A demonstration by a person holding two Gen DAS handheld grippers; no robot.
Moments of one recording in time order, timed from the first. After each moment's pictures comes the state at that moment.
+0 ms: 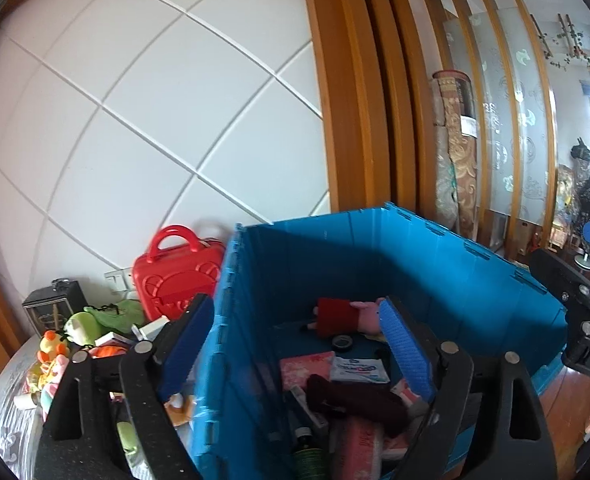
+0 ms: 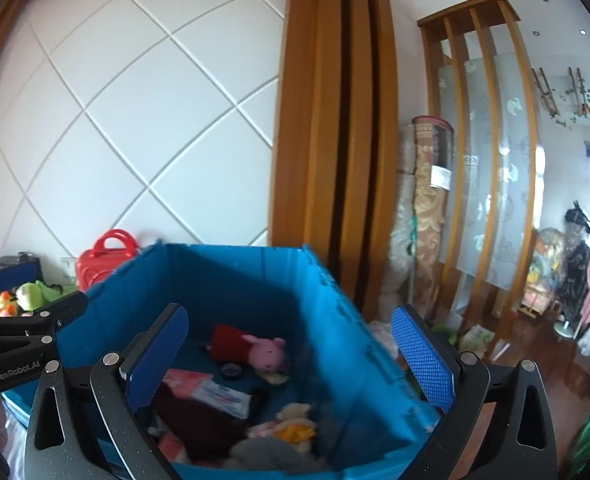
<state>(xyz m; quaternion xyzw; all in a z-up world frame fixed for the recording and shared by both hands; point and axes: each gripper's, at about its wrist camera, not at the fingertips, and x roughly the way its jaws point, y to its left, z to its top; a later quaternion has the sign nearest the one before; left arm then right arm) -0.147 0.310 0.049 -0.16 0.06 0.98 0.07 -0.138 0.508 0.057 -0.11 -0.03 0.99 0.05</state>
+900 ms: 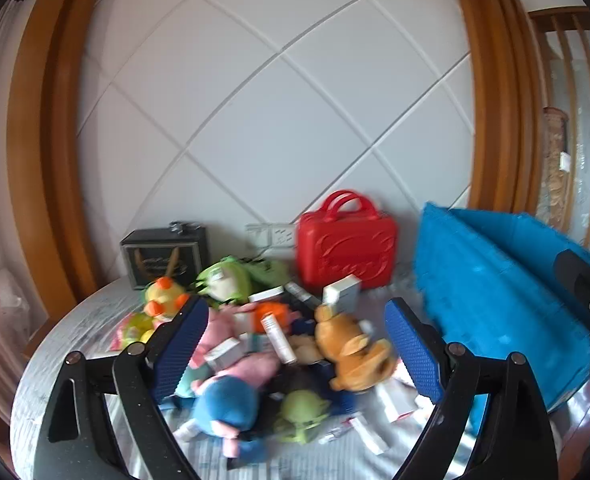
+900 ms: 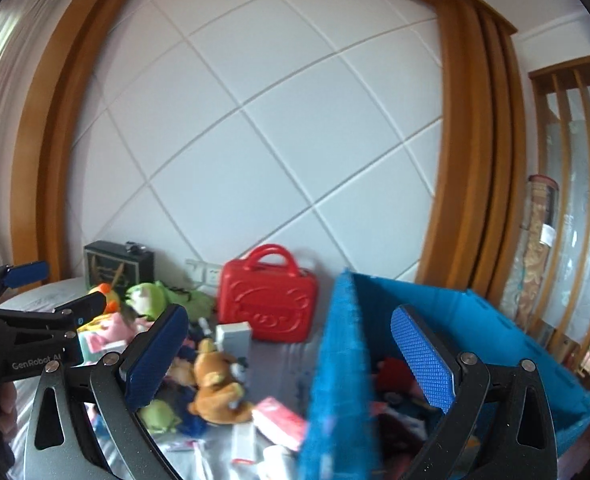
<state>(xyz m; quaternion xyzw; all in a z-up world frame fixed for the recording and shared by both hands) -0.118 -0.047 0.015 -0.18 -0.01 0.98 -0.06 -0.112 0.177 0.054 -0.08 -0.10 0.99 -0.10</state>
